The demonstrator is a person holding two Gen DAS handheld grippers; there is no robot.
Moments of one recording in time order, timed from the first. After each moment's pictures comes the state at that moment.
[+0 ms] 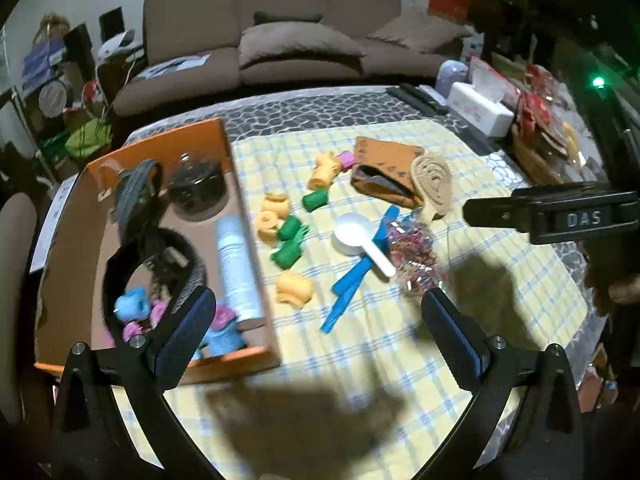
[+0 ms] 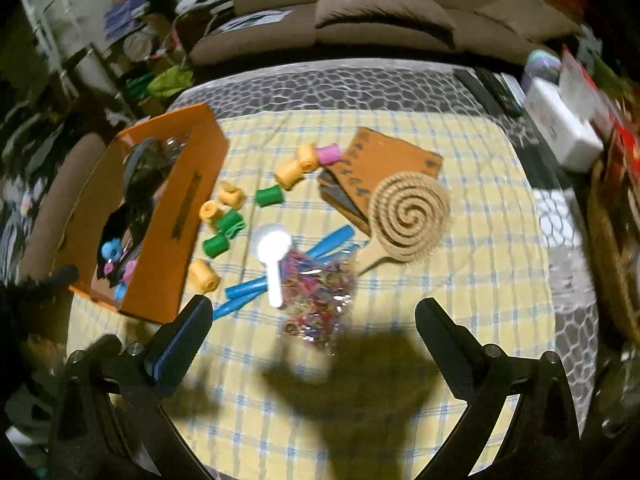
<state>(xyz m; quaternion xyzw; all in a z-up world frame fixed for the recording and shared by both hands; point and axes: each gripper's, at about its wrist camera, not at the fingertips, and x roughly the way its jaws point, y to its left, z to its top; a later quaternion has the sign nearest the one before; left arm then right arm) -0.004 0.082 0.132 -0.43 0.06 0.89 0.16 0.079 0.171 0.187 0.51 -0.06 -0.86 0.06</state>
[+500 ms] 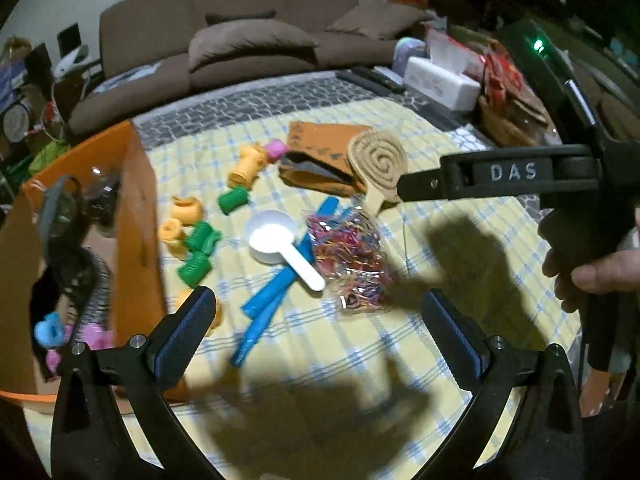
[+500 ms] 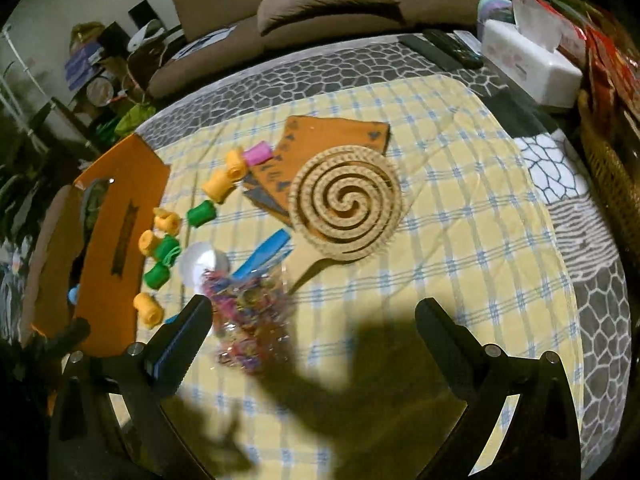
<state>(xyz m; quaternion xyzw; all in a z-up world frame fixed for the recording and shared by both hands) -0.015 0.155 0.082 -0.43 0.08 0.87 0.22 0.064 0.228 0.136 0.50 -0.14 -0.86 0.01</state>
